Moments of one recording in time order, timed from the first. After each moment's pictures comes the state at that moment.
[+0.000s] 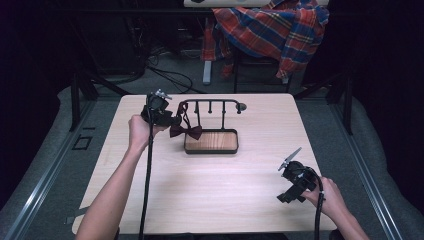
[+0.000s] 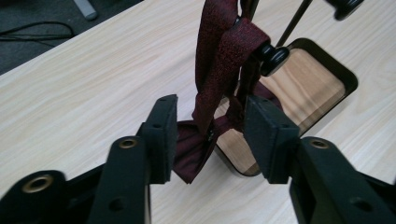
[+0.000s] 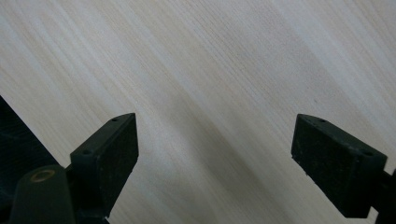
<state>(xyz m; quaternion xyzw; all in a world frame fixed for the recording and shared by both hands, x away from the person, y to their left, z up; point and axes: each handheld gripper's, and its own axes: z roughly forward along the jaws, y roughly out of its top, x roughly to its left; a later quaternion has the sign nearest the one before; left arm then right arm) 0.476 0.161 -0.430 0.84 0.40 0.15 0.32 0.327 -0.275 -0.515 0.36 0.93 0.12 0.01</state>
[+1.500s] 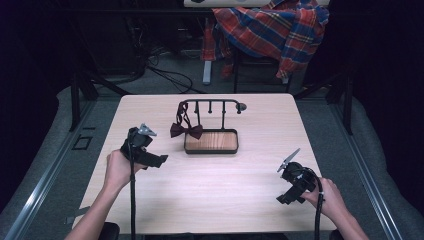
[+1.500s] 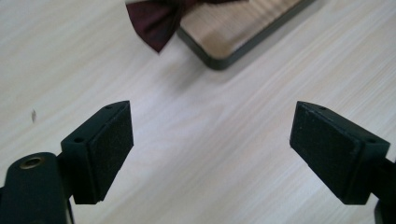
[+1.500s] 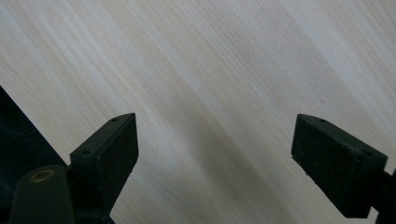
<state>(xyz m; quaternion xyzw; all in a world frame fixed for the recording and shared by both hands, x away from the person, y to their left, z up) 0.370 0.196 -0.457 0.87 0.39 0.15 0.27 0.326 -0.272 -0.514 0.34 0.93 0.11 0.01</state>
